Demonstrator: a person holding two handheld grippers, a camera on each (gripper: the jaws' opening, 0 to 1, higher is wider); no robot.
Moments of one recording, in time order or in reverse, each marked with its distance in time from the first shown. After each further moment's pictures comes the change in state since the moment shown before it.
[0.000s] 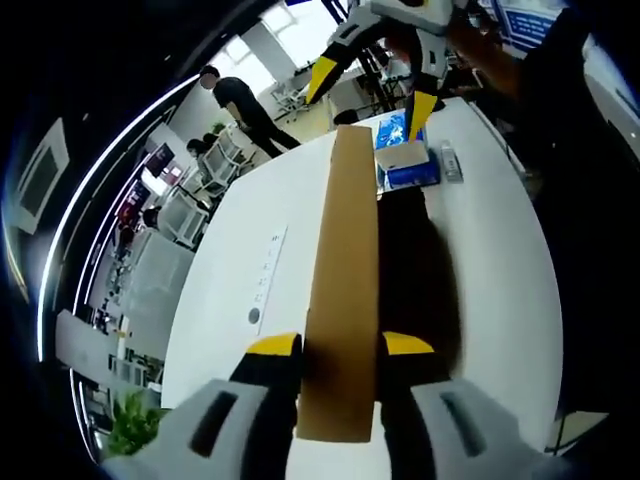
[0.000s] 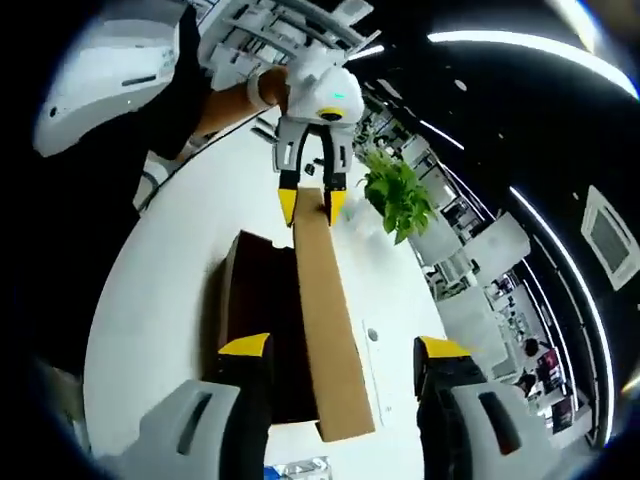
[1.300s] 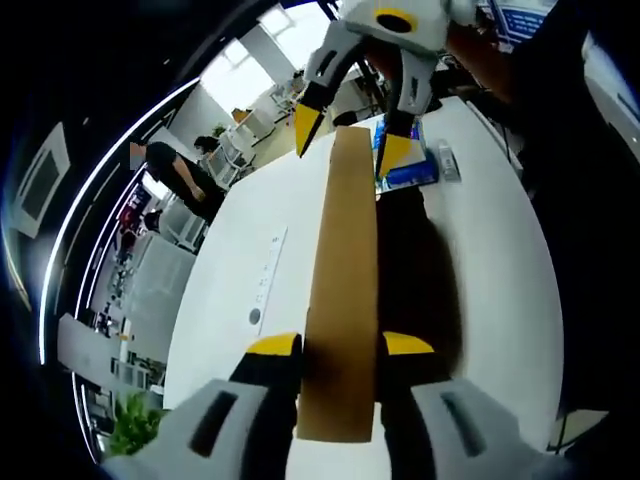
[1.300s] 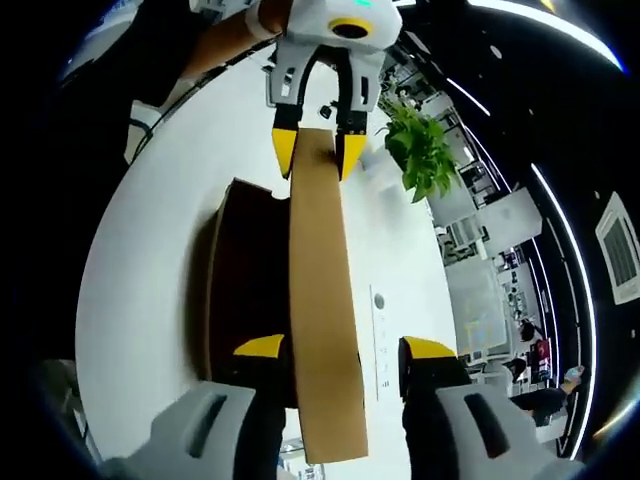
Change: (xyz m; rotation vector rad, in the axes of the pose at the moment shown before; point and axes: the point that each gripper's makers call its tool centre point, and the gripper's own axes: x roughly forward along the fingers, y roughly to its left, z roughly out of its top) left arm -0.003 -0.003 -0.001 0.011 -0.009 0.008; right arm 0.046 0.007 -0.019 -0.044 0.199 0.076
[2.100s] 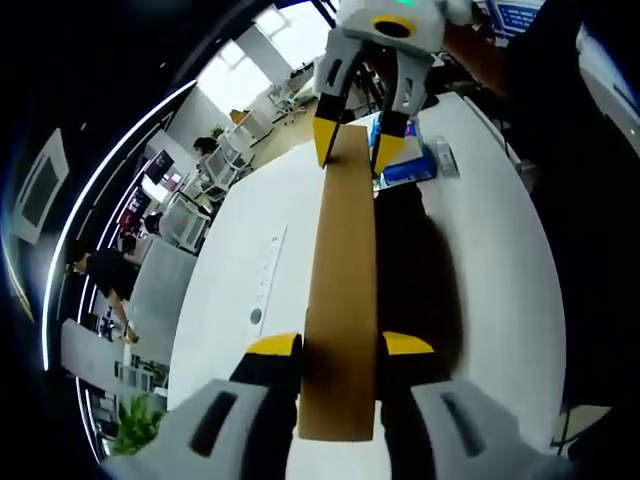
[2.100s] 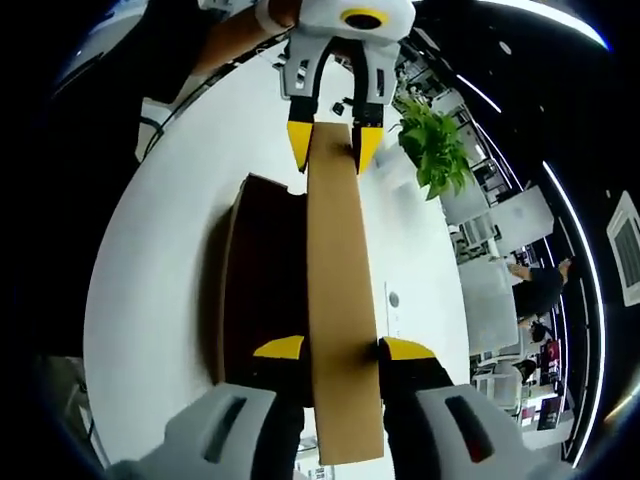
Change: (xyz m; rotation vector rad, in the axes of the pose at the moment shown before) left arm 0.000 -0.003 -0.001 0.021 0.007 0.005; right arm 0.001 0.014 -0.002 -0.001 0.005 0.056
